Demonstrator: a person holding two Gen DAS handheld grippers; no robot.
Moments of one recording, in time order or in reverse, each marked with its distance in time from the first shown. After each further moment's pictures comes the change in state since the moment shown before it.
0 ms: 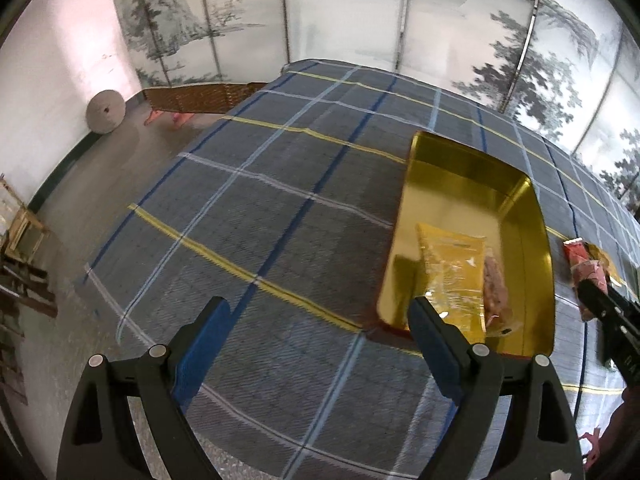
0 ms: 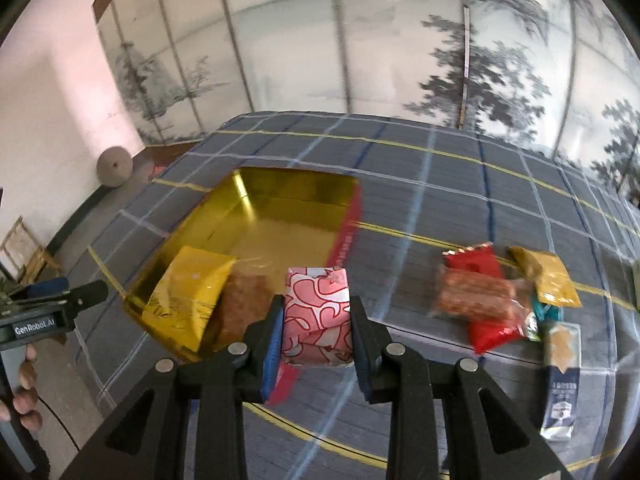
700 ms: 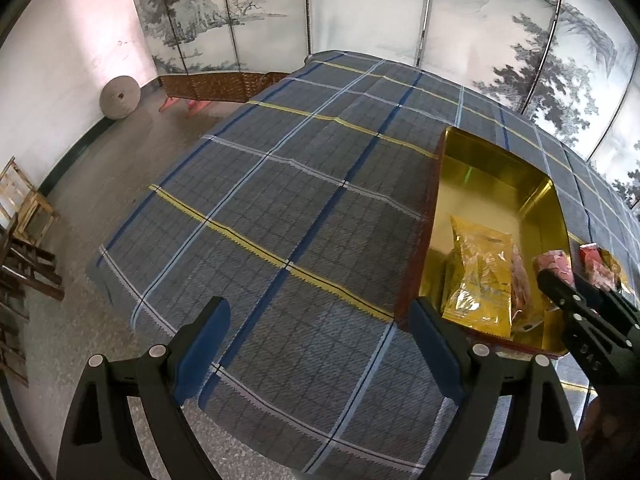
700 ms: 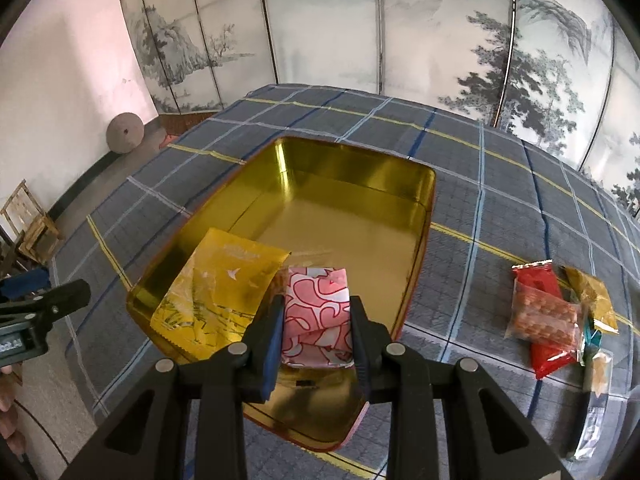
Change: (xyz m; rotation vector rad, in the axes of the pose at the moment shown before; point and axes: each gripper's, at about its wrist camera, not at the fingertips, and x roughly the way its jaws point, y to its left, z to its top) left arm 0.000 0.021 -0.009 -0.039 0.025 0.037; right arm 0.045 0.049 0.003 -0.089 0.072 0.012
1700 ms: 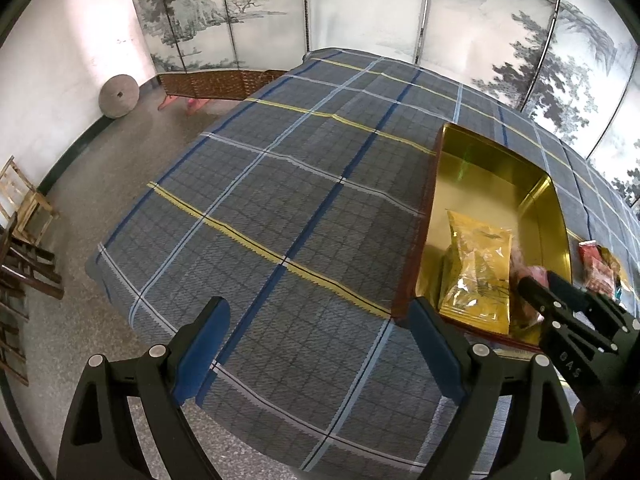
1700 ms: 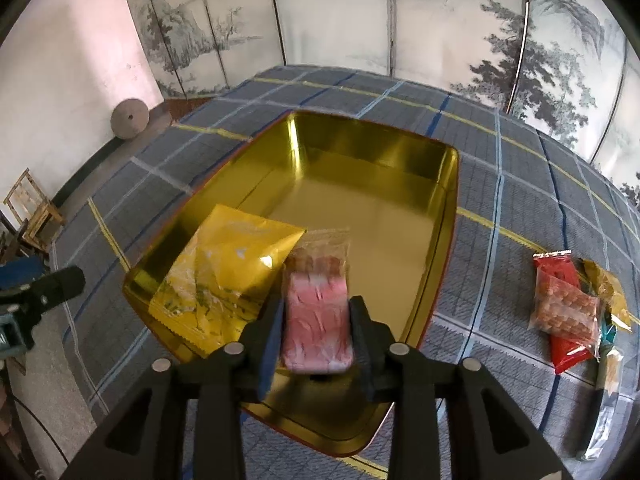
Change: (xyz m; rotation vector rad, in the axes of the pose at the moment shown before) left arm 0.000 -0.005 -0.001 0.004 0.010 -0.003; right arm 0.011 0.007 -0.006 -0.011 0.038 0.024
